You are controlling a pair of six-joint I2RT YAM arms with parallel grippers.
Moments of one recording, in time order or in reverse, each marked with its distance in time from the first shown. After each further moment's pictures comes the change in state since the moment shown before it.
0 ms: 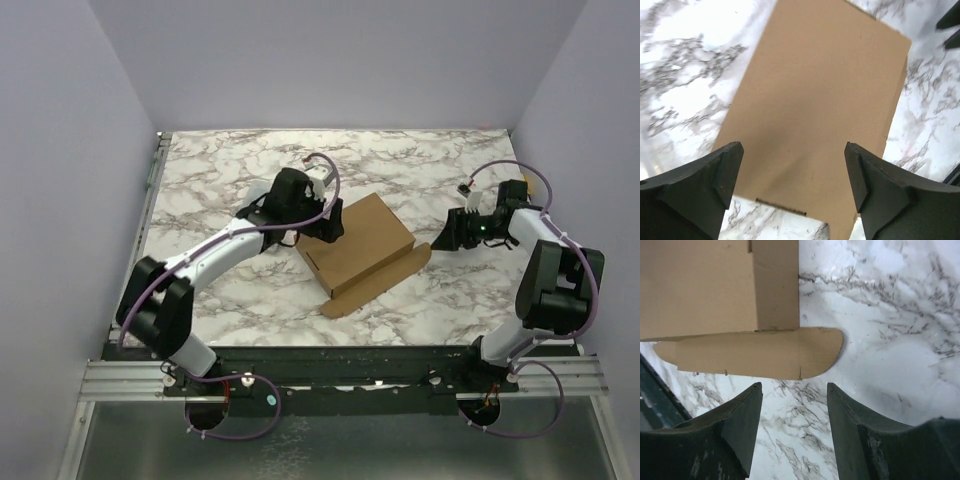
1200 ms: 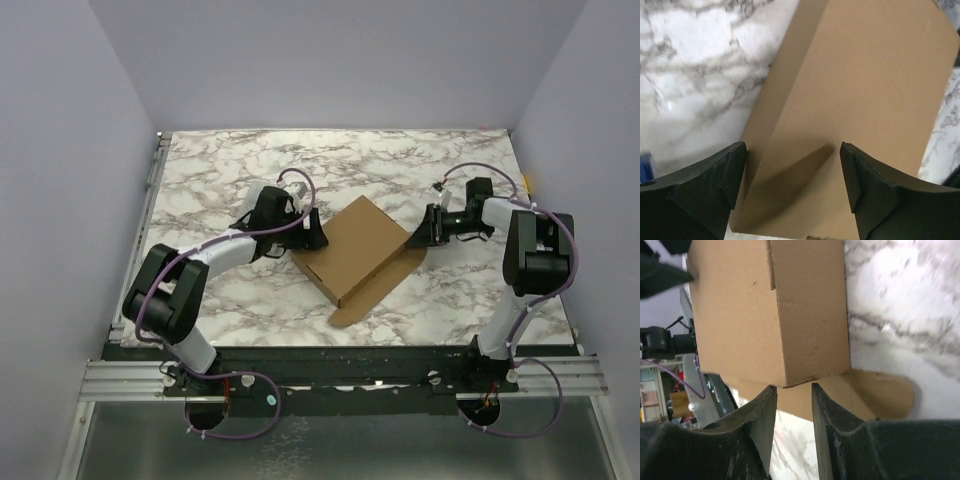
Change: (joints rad) left arm 0.142 0.037 -0.252 0.285 0.081 -0.182; right arm 0.104 0.275 0.057 0.064 -0.236 0.211
